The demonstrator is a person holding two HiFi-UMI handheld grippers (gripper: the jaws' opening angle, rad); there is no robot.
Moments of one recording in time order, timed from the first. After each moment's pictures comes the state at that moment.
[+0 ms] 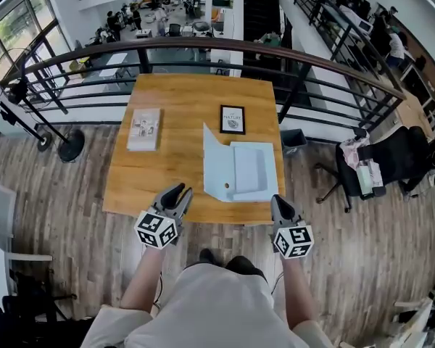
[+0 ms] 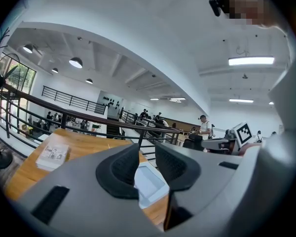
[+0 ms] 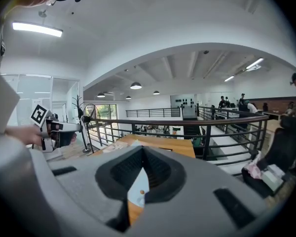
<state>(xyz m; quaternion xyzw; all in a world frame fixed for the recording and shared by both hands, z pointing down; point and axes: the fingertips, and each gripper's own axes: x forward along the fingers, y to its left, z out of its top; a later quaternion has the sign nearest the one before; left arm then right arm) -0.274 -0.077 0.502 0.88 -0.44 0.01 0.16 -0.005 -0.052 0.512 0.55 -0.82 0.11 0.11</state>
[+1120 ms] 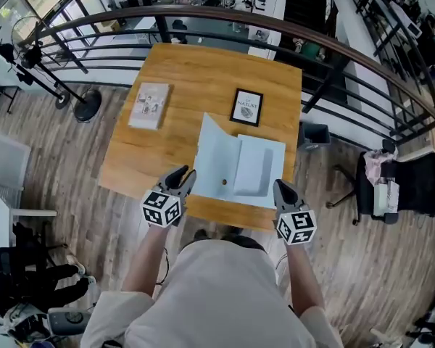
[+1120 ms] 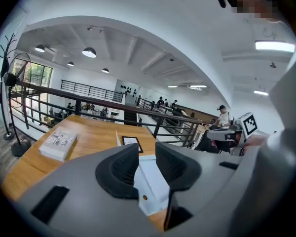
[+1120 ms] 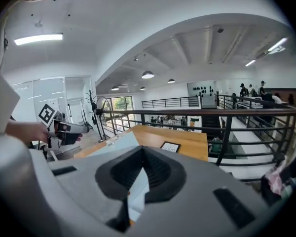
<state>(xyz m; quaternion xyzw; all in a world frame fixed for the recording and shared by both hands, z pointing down) -0.224 -0.191 0.578 0.82 -0.52 0.08 0.22 0.042 -0.204 0.573 0.44 -0.87 0.14 0.15</state>
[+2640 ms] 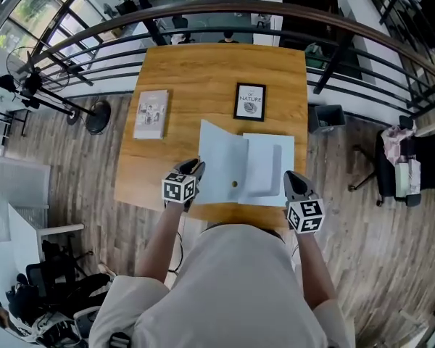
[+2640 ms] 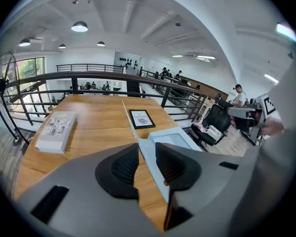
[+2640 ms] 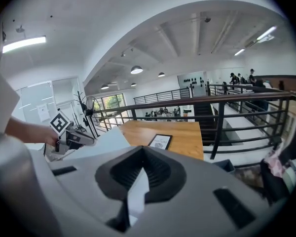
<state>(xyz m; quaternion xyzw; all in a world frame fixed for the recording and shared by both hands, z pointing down) -0.221 -0.272 0.691 0.78 -0.49 0.25 0.29 0.076 -0.252 0.627 0.47 -0.85 0.20 0.15</state>
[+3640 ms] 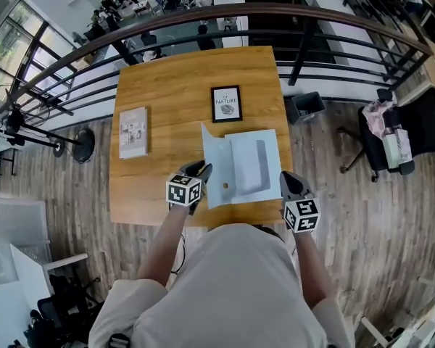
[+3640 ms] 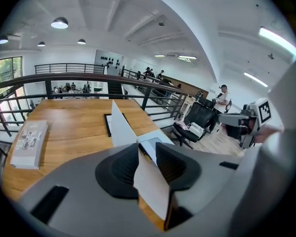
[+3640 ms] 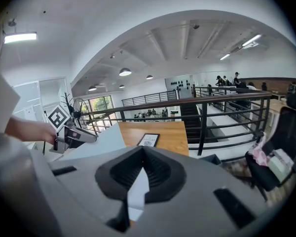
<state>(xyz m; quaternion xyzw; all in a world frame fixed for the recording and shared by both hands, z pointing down) -0.138 -0.282 0.673 0.84 -0.40 0.25 0.27 0.109 -0.218 0.624 0.54 -0.81 0.20 0.14</state>
